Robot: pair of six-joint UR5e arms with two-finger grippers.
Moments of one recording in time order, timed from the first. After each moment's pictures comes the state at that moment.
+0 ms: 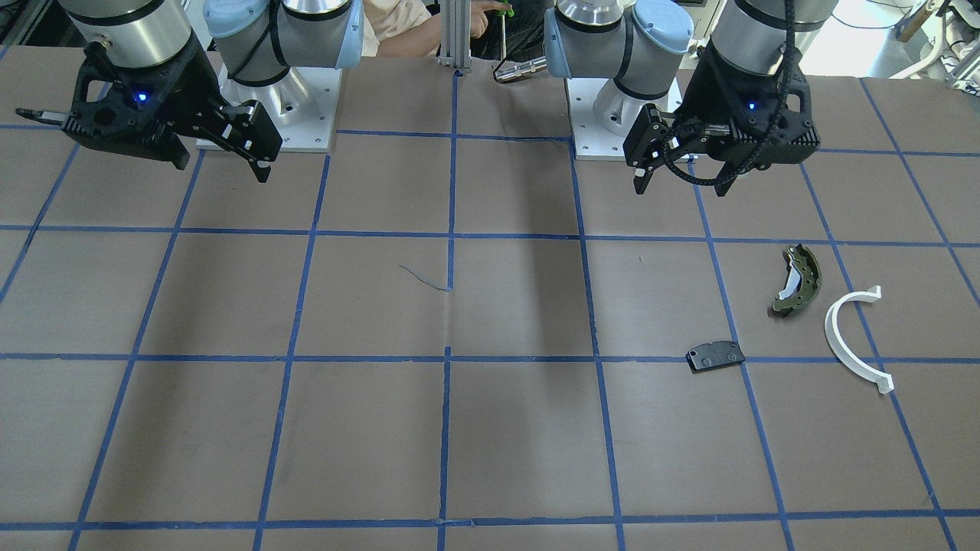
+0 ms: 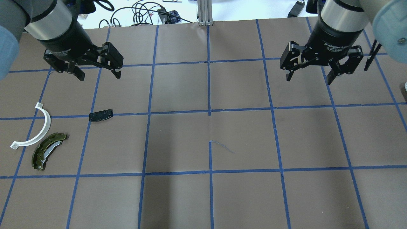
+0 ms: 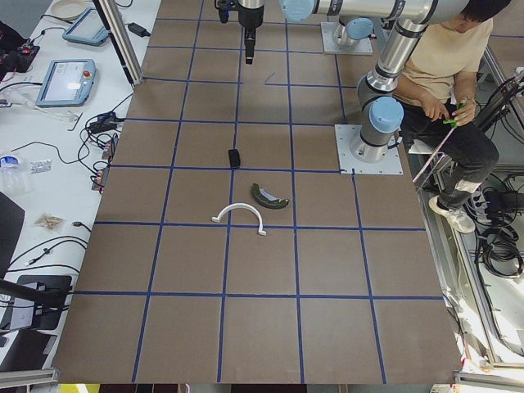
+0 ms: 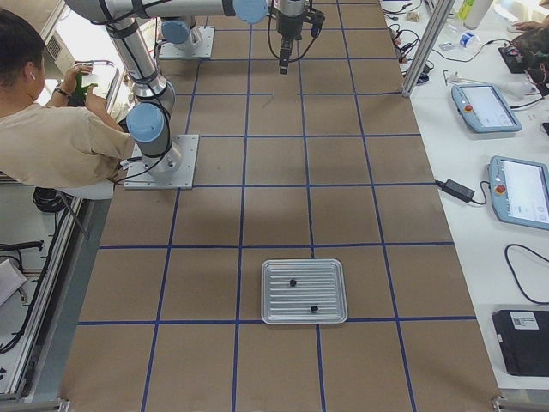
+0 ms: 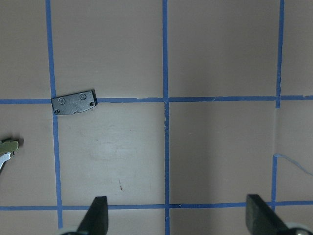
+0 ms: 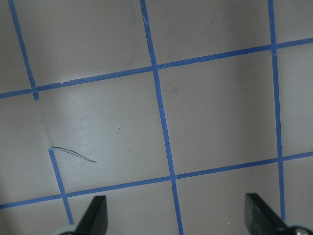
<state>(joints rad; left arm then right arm) -1.53 -1.52 -1.58 -1.56 1.55 0.03 1.56 -1.61 1.57 -1.48 -1.57 0.15</state>
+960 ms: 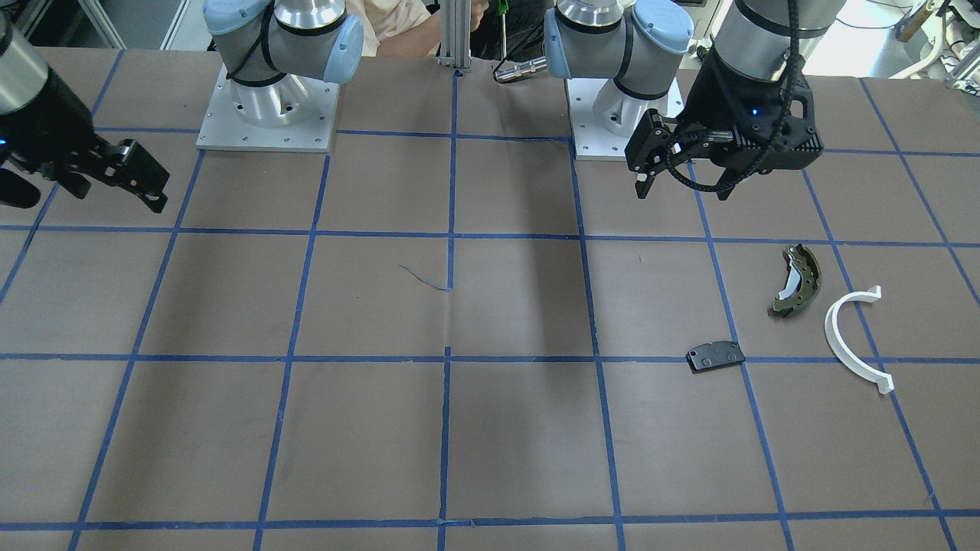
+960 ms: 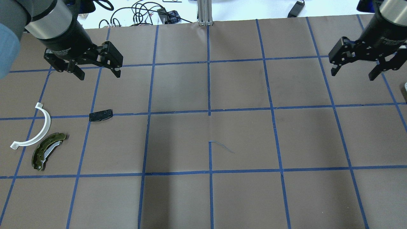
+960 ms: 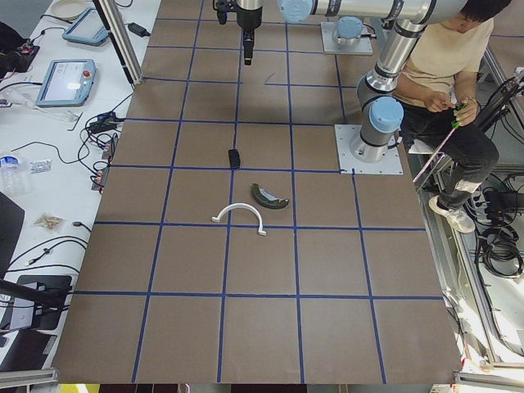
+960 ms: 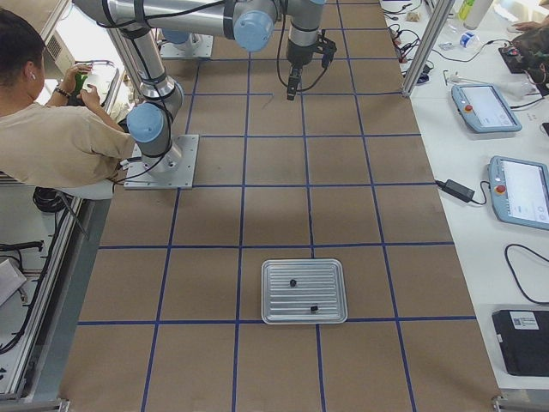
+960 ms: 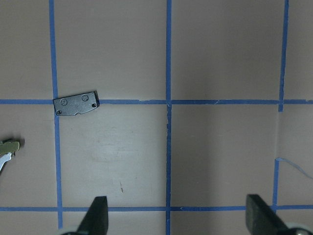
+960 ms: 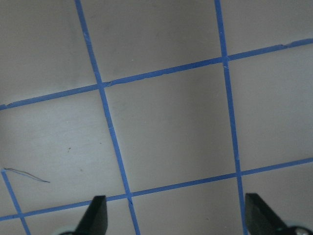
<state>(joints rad) -1.53 -1.53 -1.57 -1.56 1.55 0.02 1.26 -1.56 1.58 -1.50 -1.57 -0.12</state>
